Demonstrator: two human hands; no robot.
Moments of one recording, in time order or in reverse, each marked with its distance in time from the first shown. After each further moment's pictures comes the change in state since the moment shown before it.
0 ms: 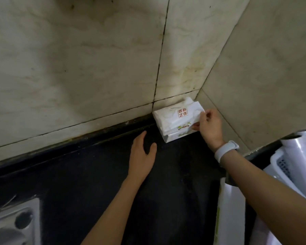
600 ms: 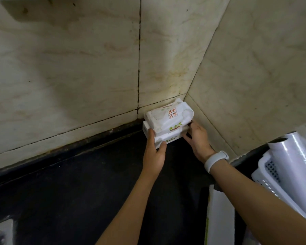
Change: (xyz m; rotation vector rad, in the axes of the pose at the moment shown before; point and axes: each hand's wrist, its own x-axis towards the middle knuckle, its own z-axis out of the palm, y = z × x) left_hand 0.025 0.025 0.072 -0.241 -0.143 -0.101; right_hand 0.014 0.027 -0.004 0.397 -0.164 0.280
